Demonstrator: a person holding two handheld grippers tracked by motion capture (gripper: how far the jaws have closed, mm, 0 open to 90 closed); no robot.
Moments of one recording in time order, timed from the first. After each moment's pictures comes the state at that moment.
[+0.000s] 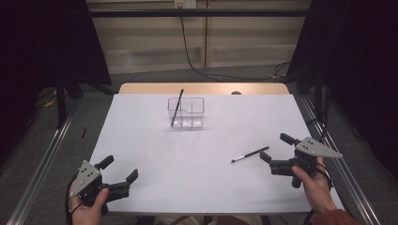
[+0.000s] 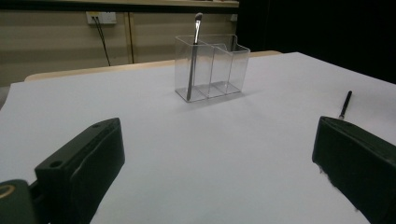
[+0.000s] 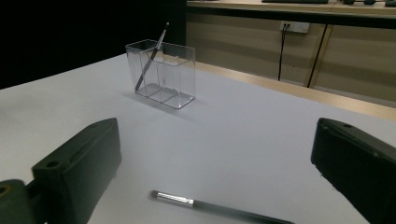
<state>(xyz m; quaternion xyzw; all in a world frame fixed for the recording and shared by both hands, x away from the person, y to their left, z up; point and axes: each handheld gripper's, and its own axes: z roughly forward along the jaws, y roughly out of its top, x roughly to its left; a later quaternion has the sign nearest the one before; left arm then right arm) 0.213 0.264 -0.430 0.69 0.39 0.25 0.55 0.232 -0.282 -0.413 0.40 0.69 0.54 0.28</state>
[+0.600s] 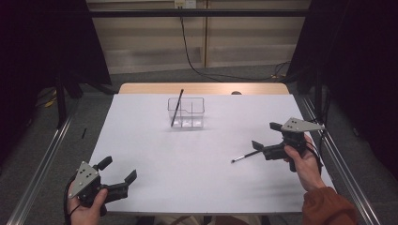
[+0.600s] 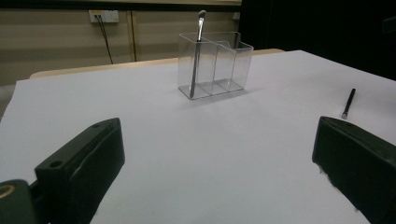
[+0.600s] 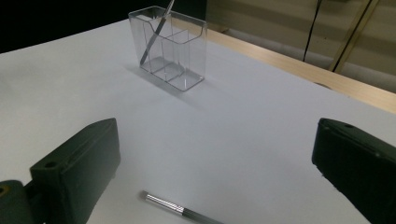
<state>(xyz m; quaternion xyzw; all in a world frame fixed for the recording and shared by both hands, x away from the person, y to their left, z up) 0.211 0.266 -0.432 0.69 0.39 0.25 0.55 0.284 -0.274 -0.400 0.38 0.76 0.48 0.22</state>
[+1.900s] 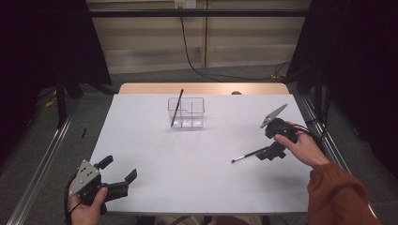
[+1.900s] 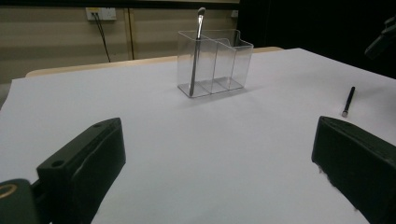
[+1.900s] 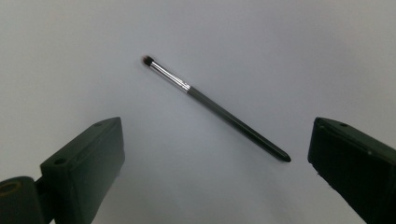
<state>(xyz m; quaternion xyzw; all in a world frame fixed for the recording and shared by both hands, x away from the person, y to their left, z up) 0.216 0.267 -0.433 0.70 0.39 0.25 0.55 0.331 -0.263 -0.396 0.32 0.93 0.20 0.04</state>
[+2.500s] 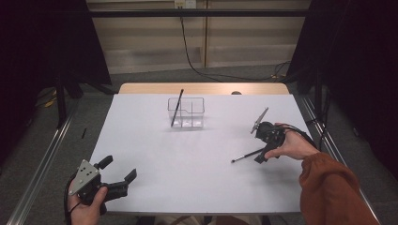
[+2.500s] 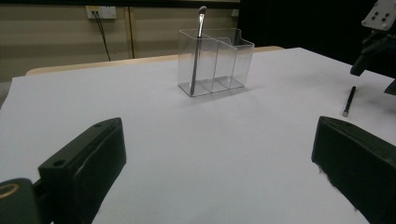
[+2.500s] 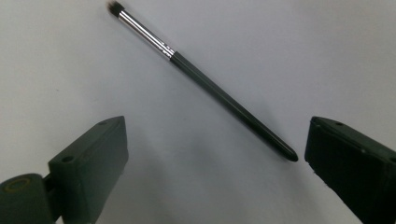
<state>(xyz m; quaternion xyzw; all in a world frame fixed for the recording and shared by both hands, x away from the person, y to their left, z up) 0.217 0.268 -0.434 0.70 0.39 0.25 0.54 0.355 -0.248 -0.428 0.29 0.95 0.10 0.00</state>
